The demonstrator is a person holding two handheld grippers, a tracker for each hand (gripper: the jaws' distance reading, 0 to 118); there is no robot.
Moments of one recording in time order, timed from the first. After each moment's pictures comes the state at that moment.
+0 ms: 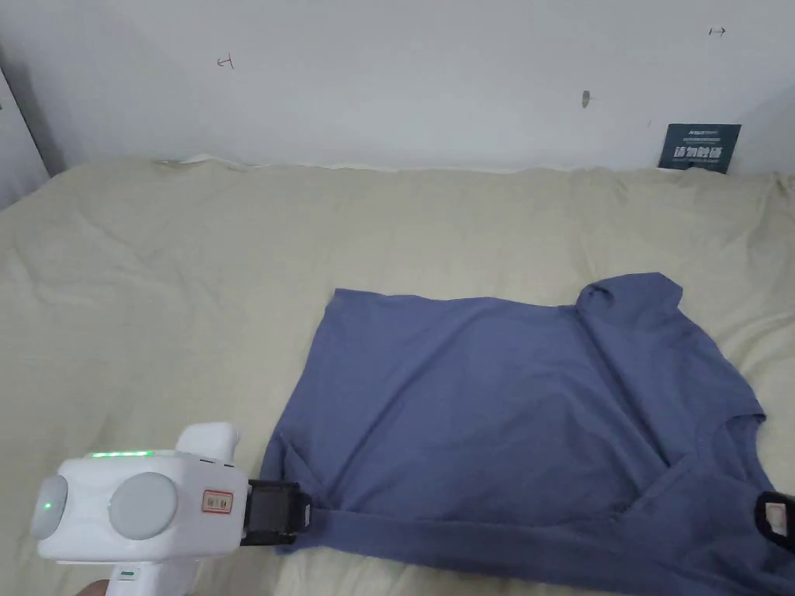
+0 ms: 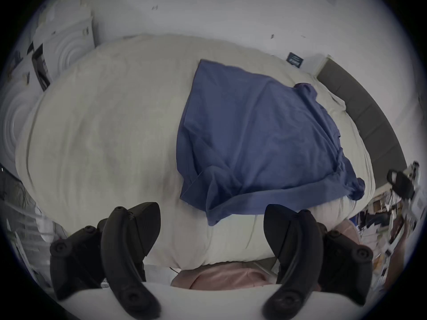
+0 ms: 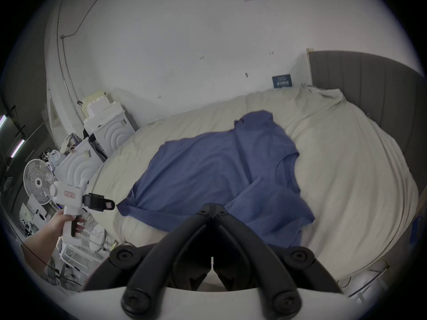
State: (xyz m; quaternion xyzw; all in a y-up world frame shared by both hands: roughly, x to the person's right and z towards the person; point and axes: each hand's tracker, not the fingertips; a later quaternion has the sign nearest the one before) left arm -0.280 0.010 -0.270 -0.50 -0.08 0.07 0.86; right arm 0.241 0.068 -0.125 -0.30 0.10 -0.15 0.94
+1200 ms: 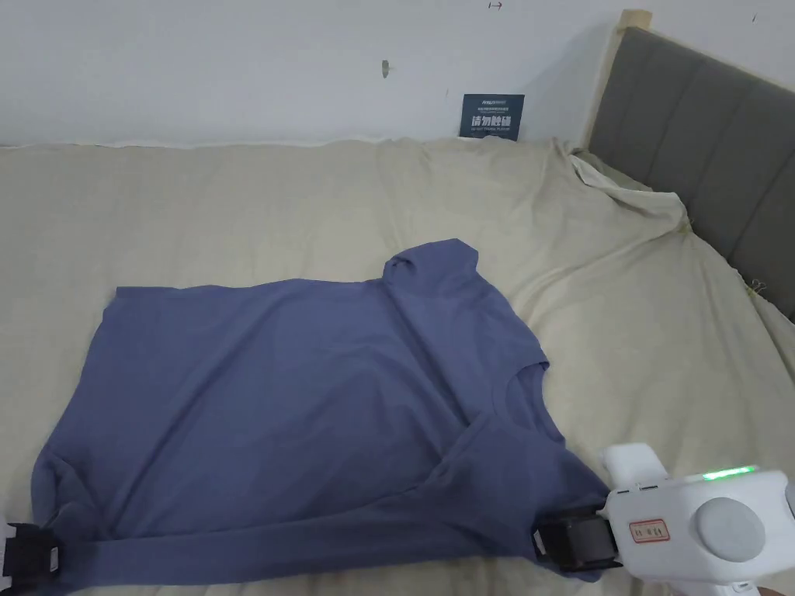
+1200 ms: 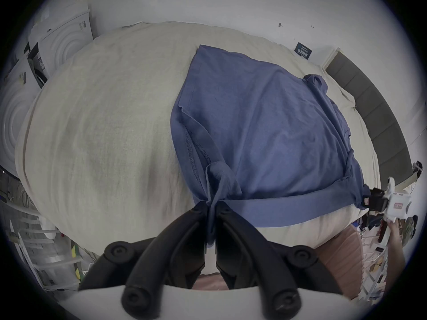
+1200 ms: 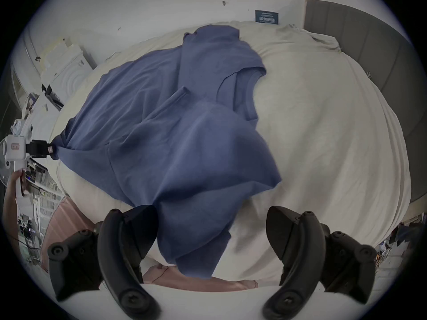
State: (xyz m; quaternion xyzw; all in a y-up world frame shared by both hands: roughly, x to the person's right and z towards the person) left arm -0.266 0.005 -0.297 -0.53 -0.08 0.05 0.85; right arm 0.301 -0.028 -0.186 -0.51 0.03 -0.06 0.86
